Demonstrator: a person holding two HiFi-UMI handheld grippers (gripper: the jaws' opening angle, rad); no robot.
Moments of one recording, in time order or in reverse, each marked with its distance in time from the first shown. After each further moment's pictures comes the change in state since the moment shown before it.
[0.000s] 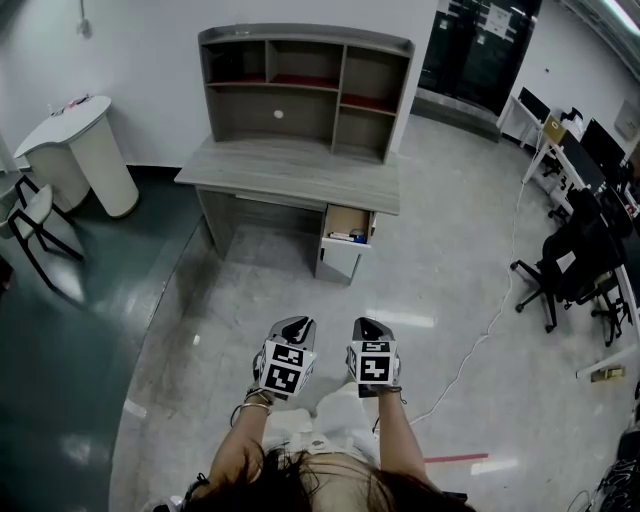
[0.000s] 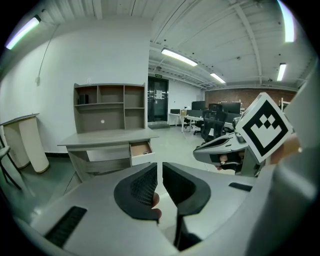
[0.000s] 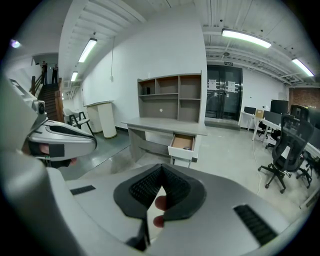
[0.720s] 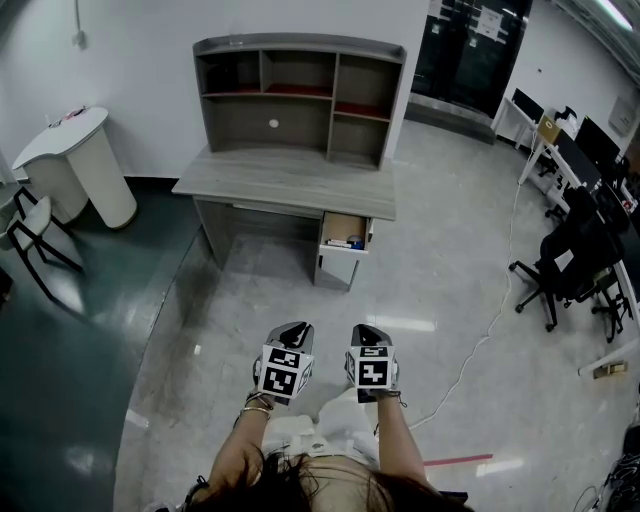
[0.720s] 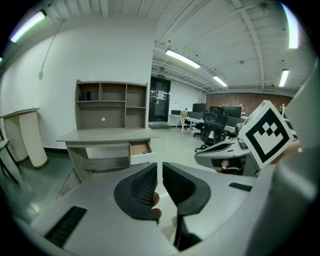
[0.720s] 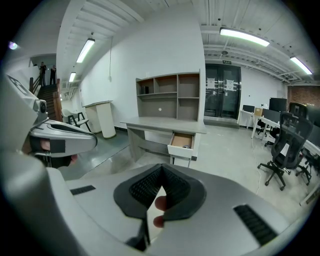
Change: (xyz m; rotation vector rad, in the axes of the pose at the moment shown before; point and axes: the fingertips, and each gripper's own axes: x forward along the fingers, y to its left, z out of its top) left arm 0.000 0.002 -0.002 -0.051 0.003 -0.017; right arm 0.000 0.001 -0.006 0.018 0.007 -0.003
